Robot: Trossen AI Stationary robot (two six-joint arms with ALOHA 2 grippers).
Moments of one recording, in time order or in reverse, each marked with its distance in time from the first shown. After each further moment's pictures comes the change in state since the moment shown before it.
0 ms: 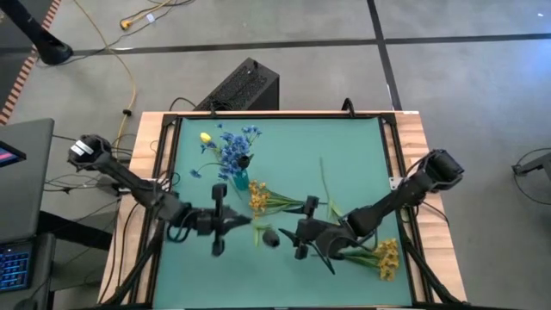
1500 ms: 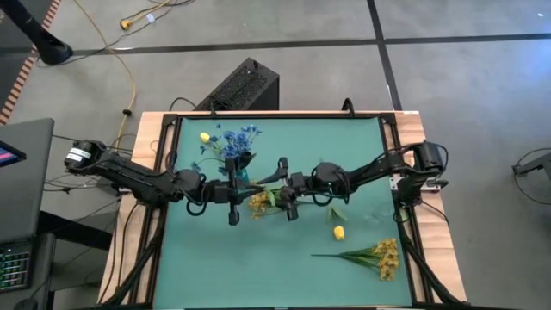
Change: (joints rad) left arm 0.323 0.009 -0.012 0.000 0.232 -0.072; right arm -0.478 0.100 -0.152 0.977 -0.945 -0.165
